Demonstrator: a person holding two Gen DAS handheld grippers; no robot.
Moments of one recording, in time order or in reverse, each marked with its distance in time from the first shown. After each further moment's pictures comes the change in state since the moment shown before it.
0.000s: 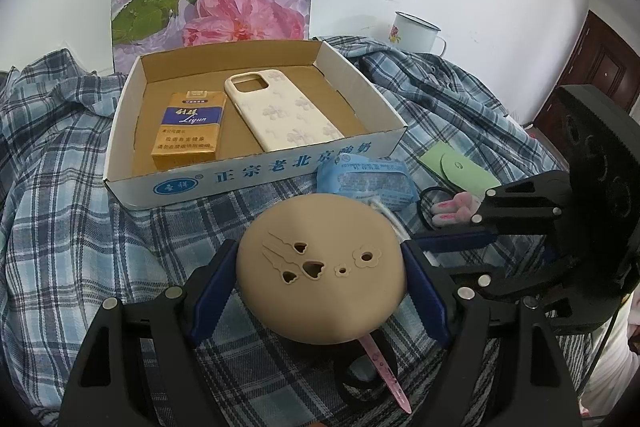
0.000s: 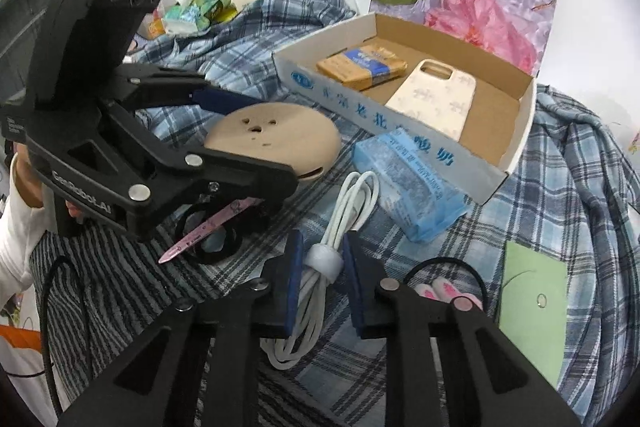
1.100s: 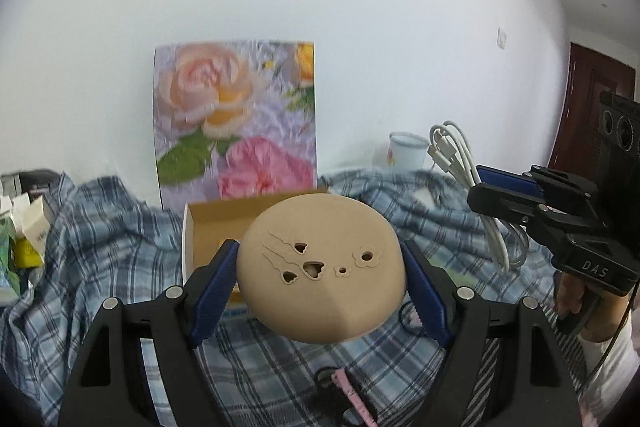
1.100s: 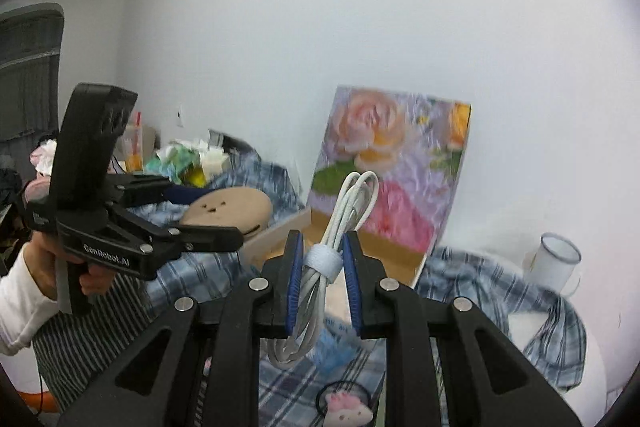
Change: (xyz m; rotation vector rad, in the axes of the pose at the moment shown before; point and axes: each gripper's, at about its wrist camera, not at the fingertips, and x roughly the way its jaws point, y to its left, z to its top) left arm -0.111 -0.019 0.042 0.070 -0.405 0.074; right arm -0.140 0.017 0.040 -0.044 -0.554 -0.238
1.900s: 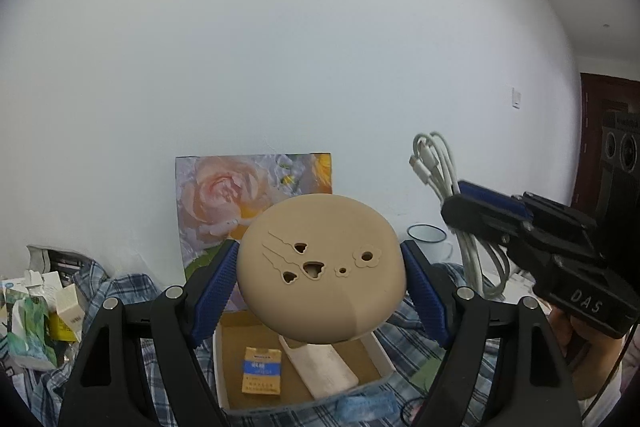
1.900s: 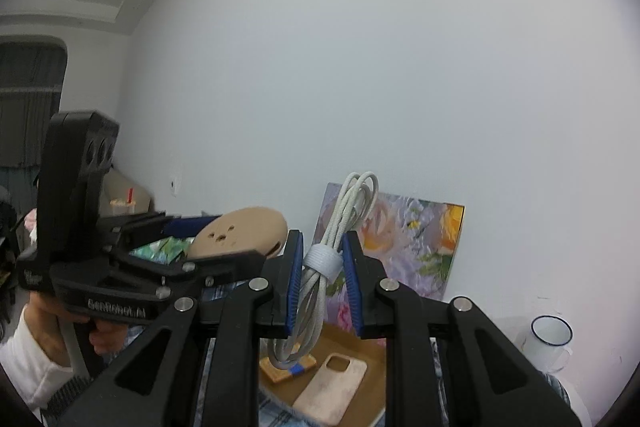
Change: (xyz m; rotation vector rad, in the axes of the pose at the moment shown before) left arm -0.028 -0.009 0.098 0.013 -0.226 0.107; right arm 0.005 -0.020 0.095 0.019 -0.223 -0.016
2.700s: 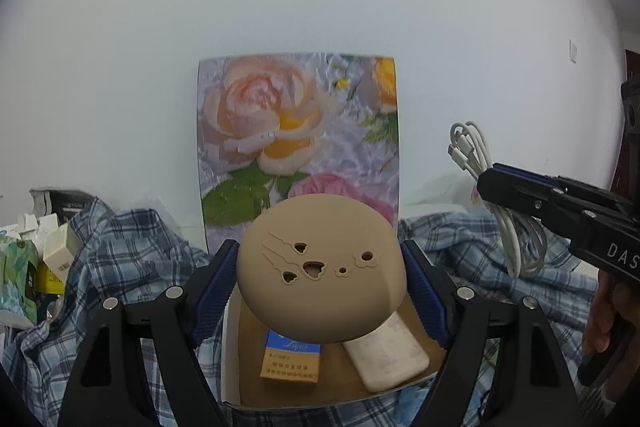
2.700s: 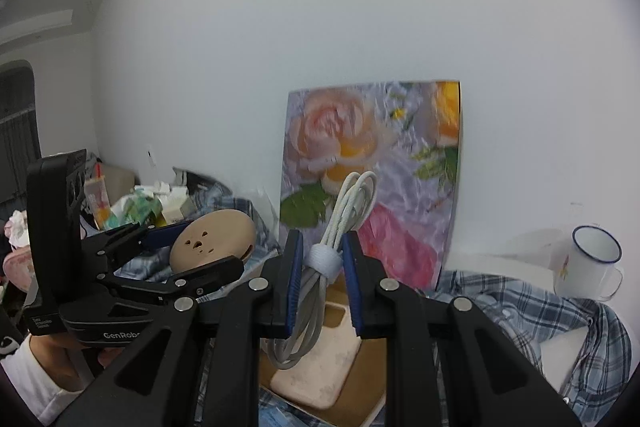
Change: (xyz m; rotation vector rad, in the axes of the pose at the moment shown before) left arm 0.104 0.033 -0.090 -0.024 0.174 0.153; right arm 0.089 -0.051 -0.087 0.170 0.219 -0.006
